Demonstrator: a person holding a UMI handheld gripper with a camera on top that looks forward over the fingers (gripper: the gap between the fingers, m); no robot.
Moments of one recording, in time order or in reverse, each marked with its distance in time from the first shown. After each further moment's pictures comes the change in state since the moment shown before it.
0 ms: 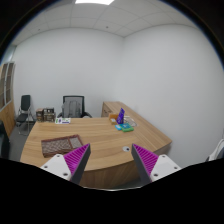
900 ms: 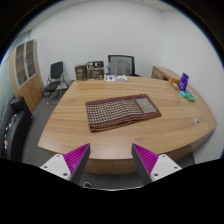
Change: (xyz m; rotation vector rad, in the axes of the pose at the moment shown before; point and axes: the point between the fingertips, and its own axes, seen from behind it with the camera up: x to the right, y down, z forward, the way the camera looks) arm -0.365 0.201 0.109 -0.349 -0.393 -0.076
